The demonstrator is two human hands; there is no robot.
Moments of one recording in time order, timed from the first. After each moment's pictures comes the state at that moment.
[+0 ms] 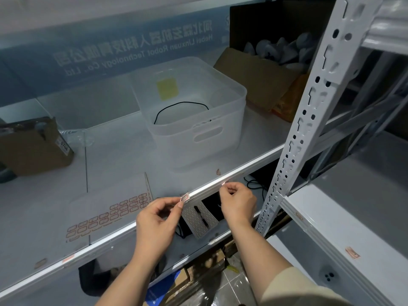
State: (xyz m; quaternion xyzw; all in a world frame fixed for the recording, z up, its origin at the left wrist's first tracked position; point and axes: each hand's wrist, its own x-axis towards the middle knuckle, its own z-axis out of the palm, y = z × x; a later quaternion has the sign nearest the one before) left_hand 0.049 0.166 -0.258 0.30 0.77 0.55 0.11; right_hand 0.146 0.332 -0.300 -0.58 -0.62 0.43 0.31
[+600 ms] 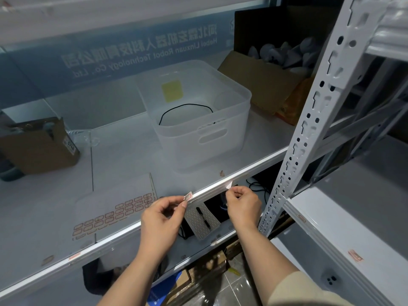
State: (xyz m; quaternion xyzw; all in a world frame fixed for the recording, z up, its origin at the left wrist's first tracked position) left_hand 0.047 0.166 -0.256 0.28 0.77 0.56 0.11; right_hand 0.153 0.332 -0.304 -0.58 -0.62 0.44 0.30
